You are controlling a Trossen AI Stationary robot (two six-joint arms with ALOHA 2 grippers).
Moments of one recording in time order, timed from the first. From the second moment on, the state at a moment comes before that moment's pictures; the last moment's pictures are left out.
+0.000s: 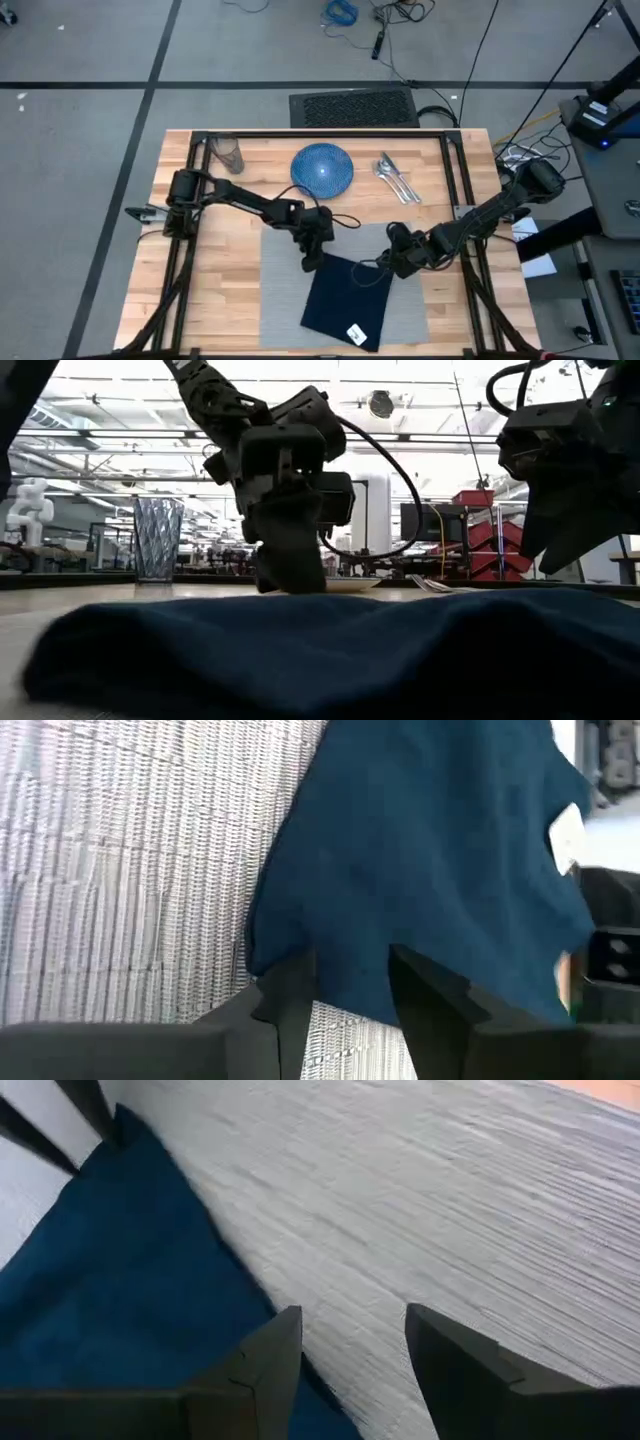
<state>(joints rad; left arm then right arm) -0.02 1.95 1.11 -0.13 0.58 -0.41 0.50 1.39 0.69 -0.47 0.34 1.48</state>
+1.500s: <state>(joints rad) -0.06 1.90 1.11 -0.22 0.39 -0.39 0.49 1.39 0.69 -0.48 0.36 1.34</state>
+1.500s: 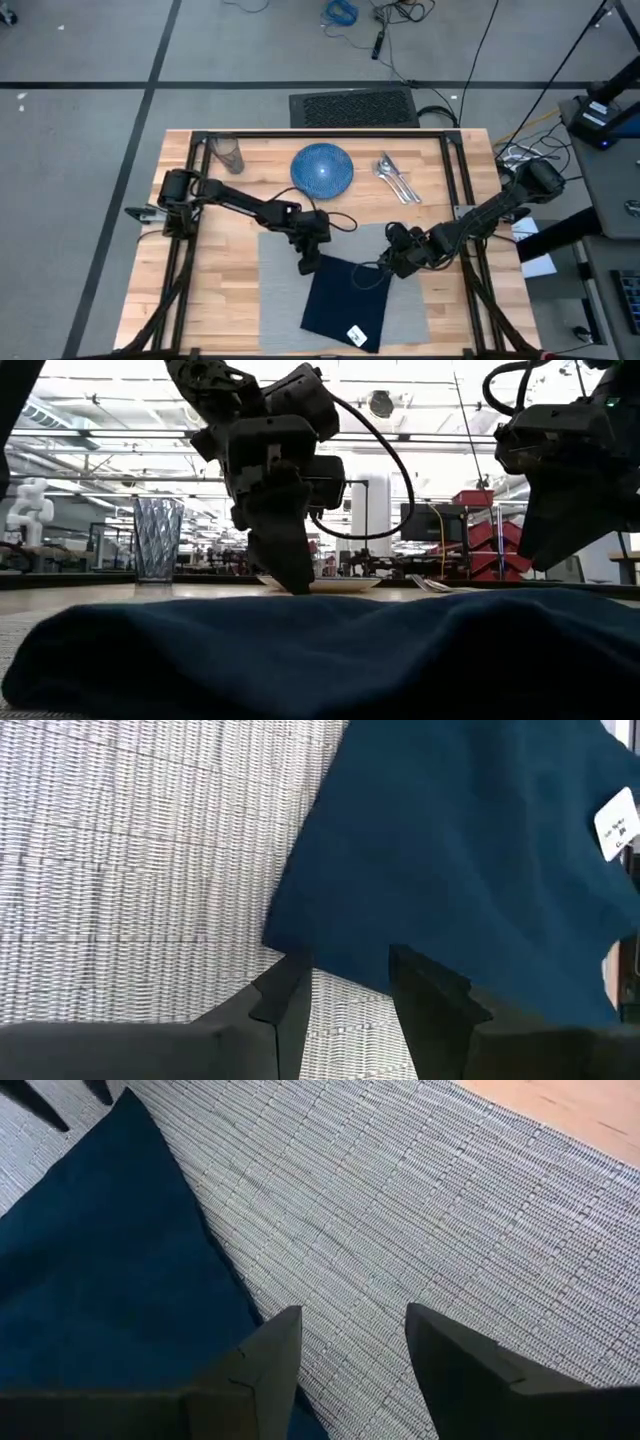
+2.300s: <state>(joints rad) -0.04 1.92 1.11 -0.19 0.33 -0.41 0.49 1.39 0.69 -0.49 0.36 1.32</state>
